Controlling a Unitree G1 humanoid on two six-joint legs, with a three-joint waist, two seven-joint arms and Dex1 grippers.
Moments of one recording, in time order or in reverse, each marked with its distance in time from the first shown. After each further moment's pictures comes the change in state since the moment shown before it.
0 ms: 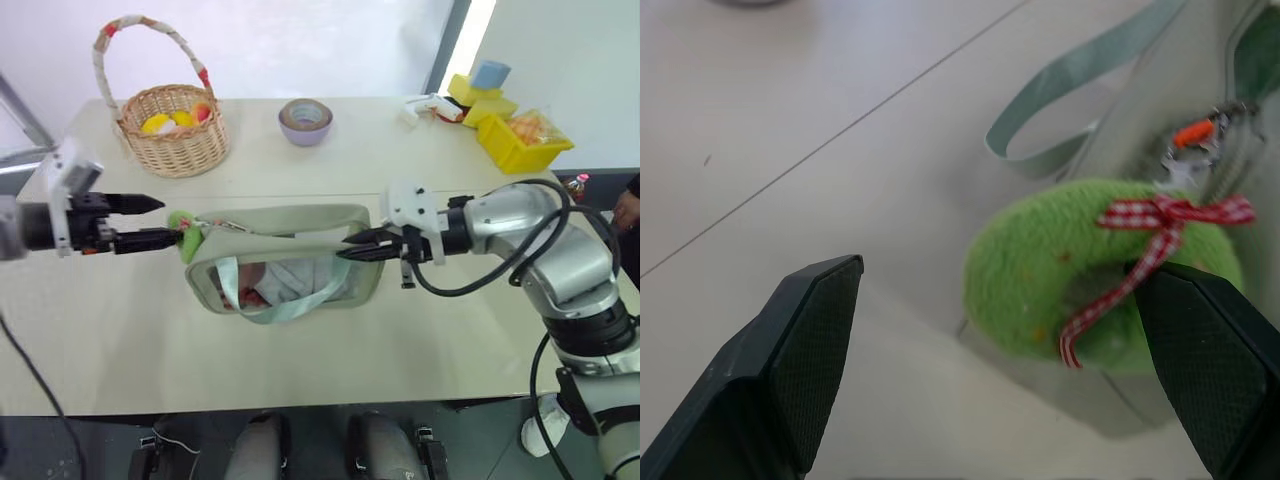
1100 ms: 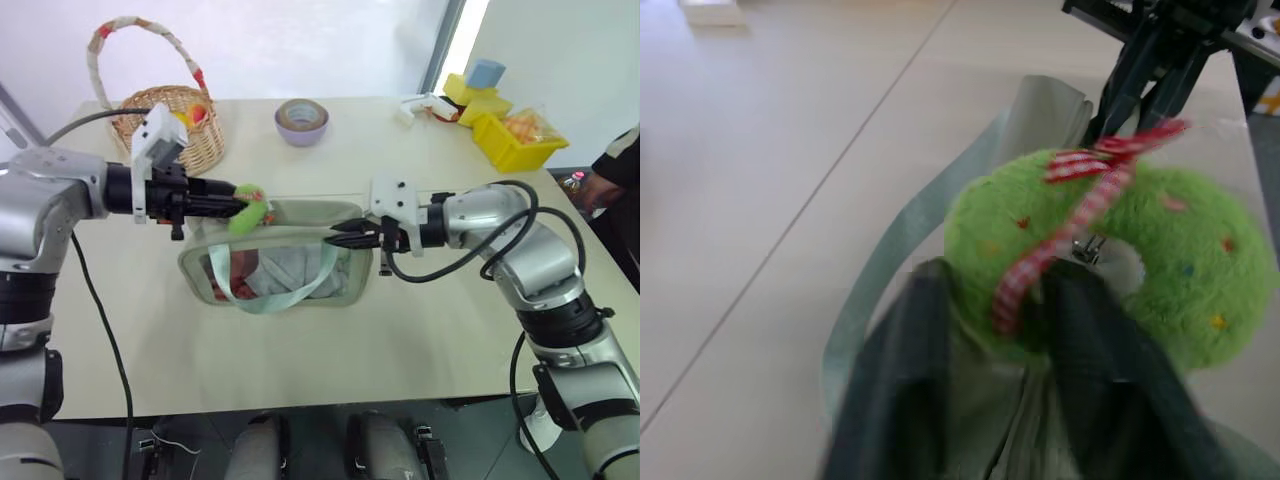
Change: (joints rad) left arm -0.313 -0.126 -0.207 -0.020 0.025 -0.019 -0.048; right arm -0.026 0.089 0.036 0.110 -0.082 -0.081 -0.073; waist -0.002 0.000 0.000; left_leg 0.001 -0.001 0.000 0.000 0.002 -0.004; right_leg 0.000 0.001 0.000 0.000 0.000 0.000
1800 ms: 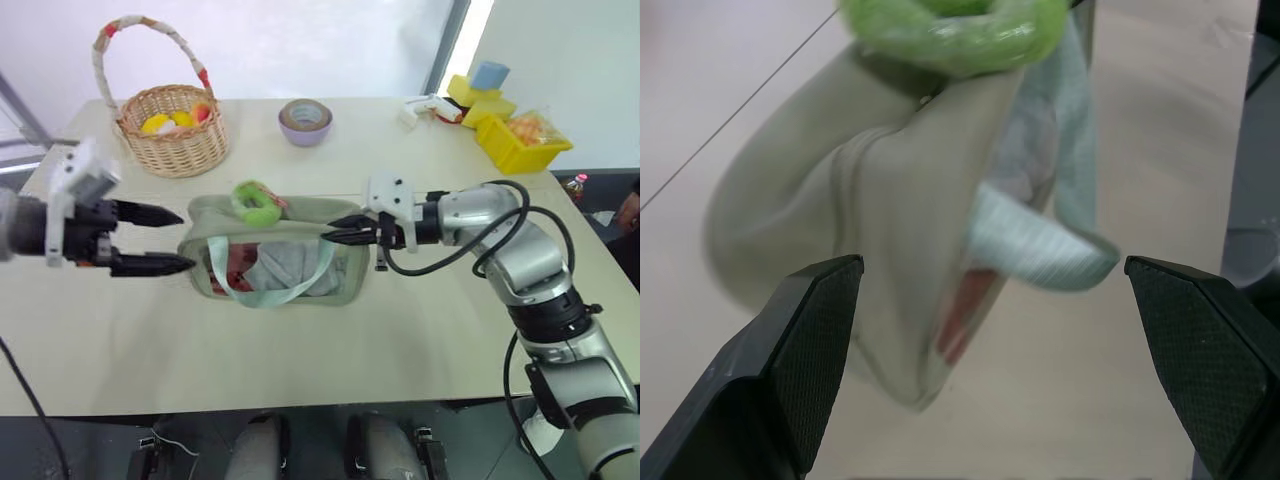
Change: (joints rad) left arm 0.416 0.247 0.284 -0.341 -0.123 0.156 -0.005; right arm -0.010 0.036 0.005 0.079 -0.012 -0.074 0.025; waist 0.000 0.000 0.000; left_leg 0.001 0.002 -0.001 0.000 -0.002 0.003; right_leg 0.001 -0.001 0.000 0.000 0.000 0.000
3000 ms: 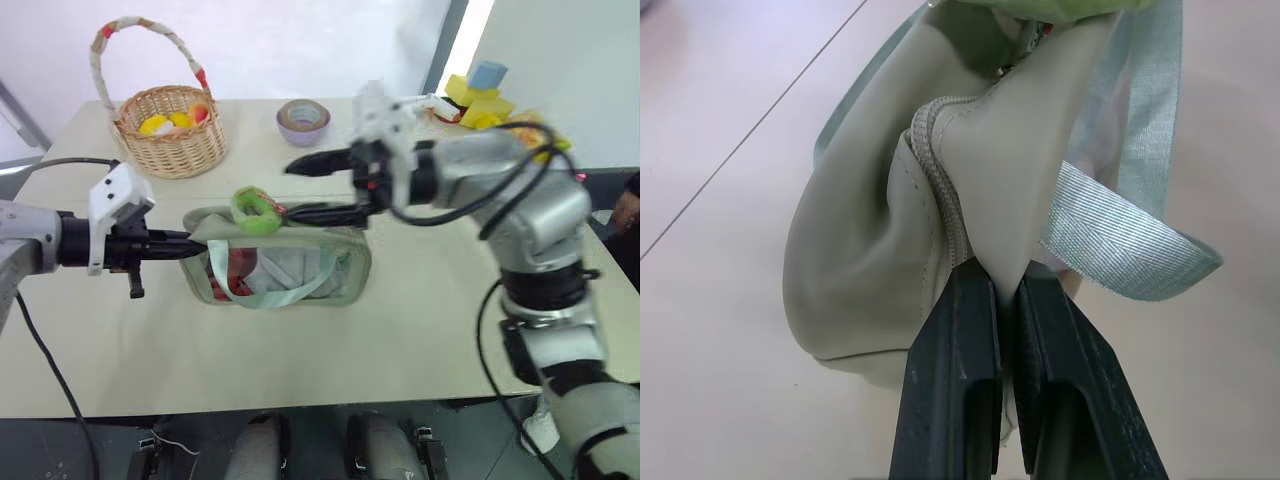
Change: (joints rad) left arm 0.011 -0.055 -0.099 0.049 0.086 -0.170 0.069; right arm -0.215 0.195 -0.001 -0.067 0.165 0.243 -0.085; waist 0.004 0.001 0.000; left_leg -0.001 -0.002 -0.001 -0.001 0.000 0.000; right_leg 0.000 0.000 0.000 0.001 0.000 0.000
